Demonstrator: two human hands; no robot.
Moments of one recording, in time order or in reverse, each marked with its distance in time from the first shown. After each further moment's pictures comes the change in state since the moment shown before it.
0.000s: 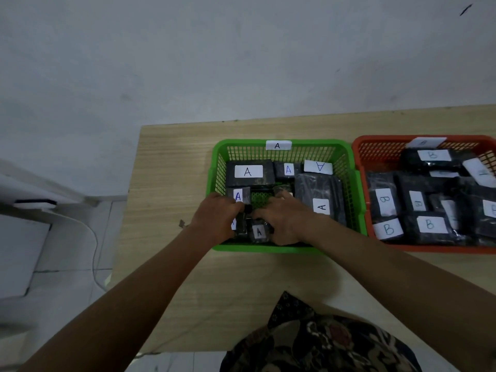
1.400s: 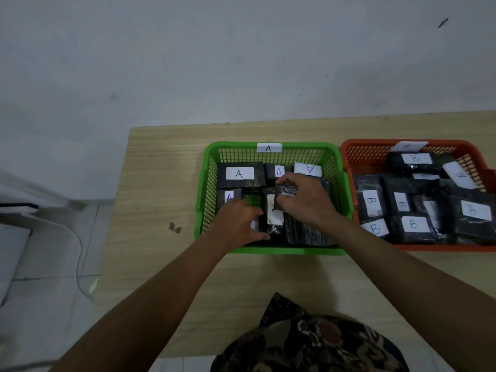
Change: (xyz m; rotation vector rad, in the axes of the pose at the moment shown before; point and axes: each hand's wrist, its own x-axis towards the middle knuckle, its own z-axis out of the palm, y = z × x) left_hand 0.023 0.046 0.005 -0.302 0.127 0.076; right_hand -0.031 0.036 -0.003 0.764 0.597 0.479
